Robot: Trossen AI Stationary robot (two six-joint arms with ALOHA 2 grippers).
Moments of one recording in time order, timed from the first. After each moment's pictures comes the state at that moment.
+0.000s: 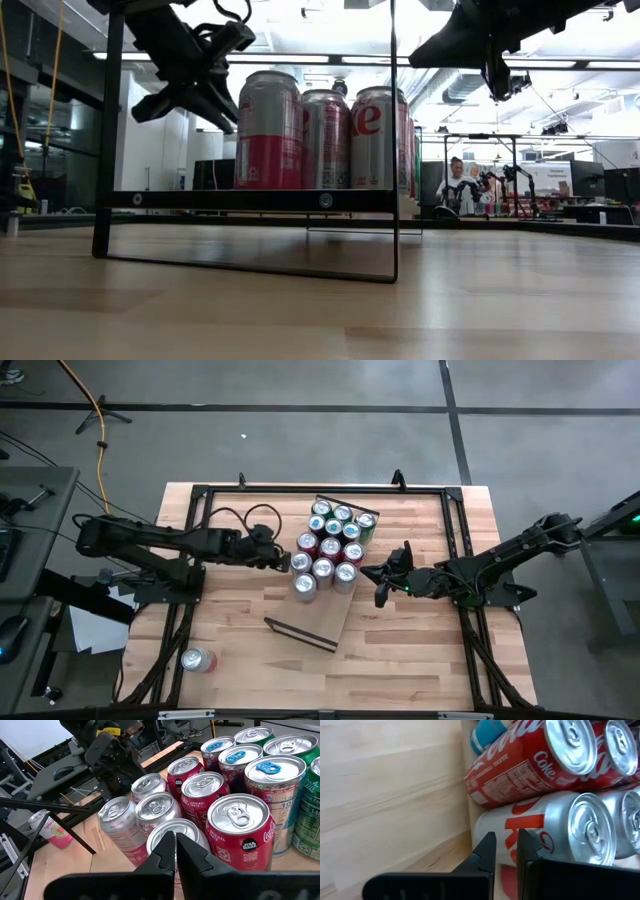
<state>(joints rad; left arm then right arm) 0.01 1.24 0.84 -0.49 -0.27 -1.15 0.34 1.15 0.63 0.15 0.67 0.65</state>
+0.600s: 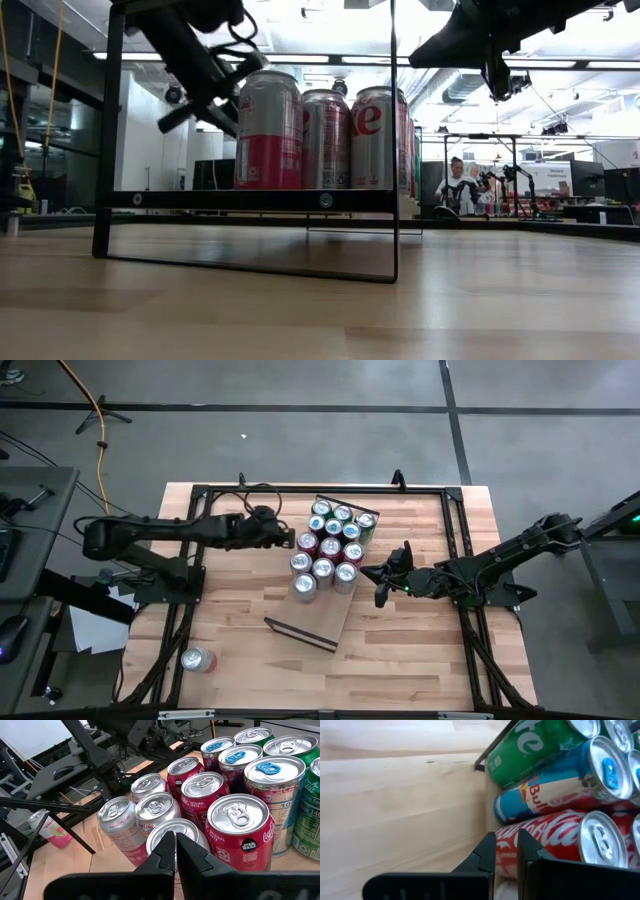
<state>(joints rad) 0.21 1.28 0.85 -0.40 -0.32 -1.04 0.34 1.15 0.63 0.15 0.67 0.65</state>
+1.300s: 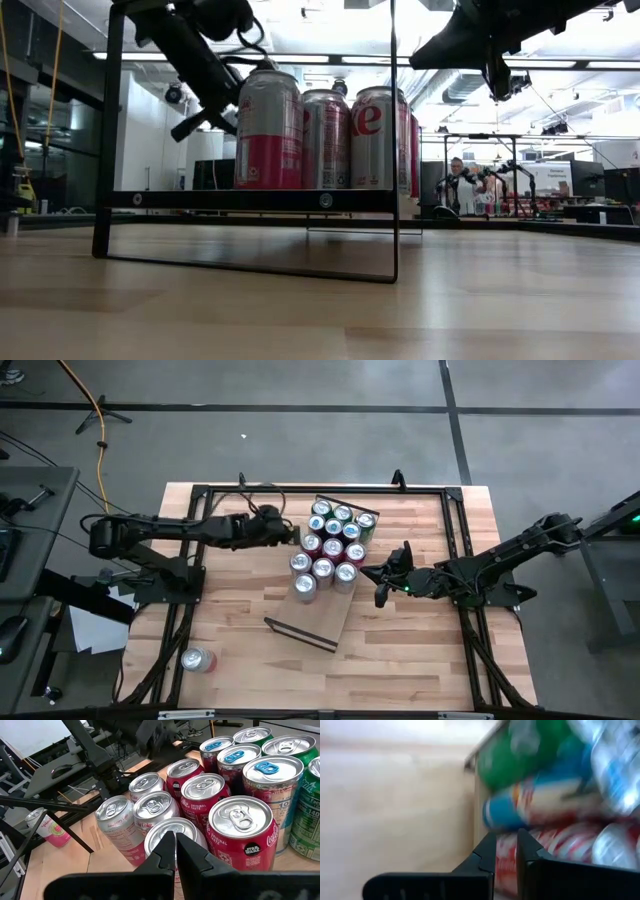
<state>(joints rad) 0.21 1.37 0.84 -0.28 -0.30 -1.08 0.34 1.15 0.63 0.14 0.67 0.65</state>
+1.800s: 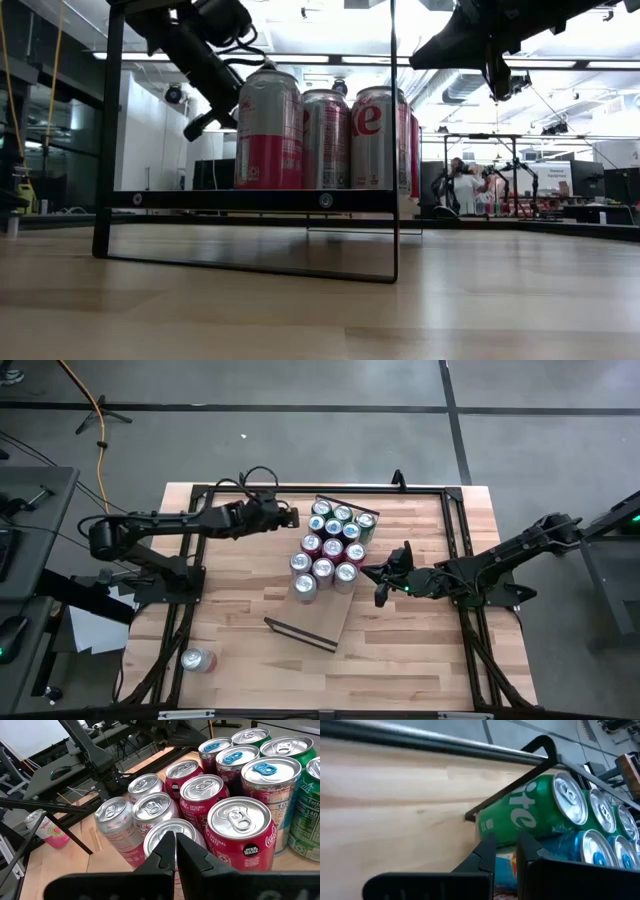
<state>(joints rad) 0.35 1.35 0.85 -0.17 -0.31 -1.00 0.34 1.15 0.63 0.14 0.68 0.65</state>
